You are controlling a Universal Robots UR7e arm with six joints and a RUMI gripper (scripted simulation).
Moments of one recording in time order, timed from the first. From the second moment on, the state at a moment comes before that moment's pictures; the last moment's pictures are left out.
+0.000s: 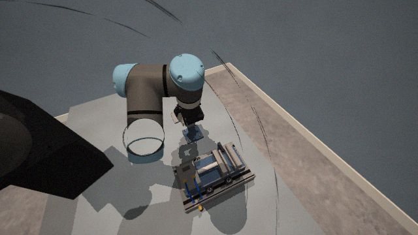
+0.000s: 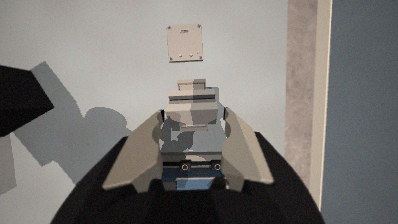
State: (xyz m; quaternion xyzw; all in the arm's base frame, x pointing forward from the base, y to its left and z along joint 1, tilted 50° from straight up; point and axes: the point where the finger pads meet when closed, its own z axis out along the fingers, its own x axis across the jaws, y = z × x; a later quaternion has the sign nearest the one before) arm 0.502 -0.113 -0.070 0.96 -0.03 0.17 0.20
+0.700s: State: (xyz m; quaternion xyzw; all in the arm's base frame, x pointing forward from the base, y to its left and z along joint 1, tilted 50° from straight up) arm 0.502 -0.114 -0.070 0.98 -0.02 0.17 0.12
